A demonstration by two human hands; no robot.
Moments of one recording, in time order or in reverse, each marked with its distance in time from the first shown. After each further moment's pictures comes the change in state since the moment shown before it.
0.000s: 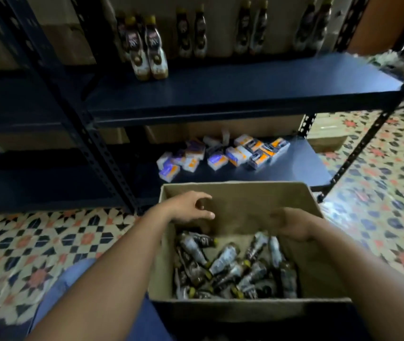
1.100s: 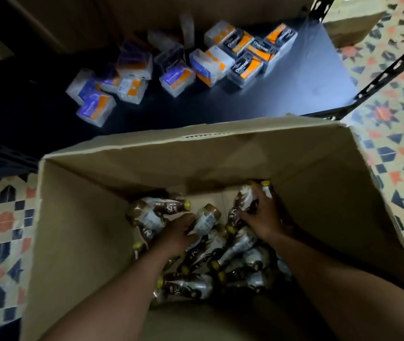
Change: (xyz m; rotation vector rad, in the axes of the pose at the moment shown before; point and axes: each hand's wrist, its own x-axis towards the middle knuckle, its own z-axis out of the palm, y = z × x) left_hand 0.155 -0.126 0.246 -0.262 -0.222 -0.284; right_hand 0.173 0.131 0.217 0.658 0.238 0.385
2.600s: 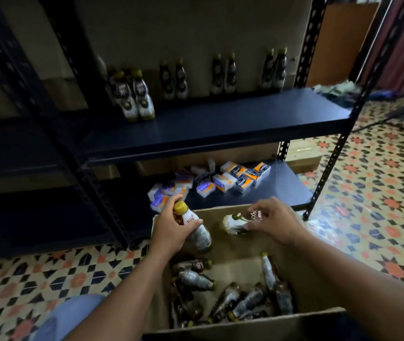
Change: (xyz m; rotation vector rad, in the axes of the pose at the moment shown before) left_hand -0.265 0.123 -0.140 -0.316 0.889 0.584; right_hand -0.217 -0.211 -0.163 -0.162 0.207 -0.573
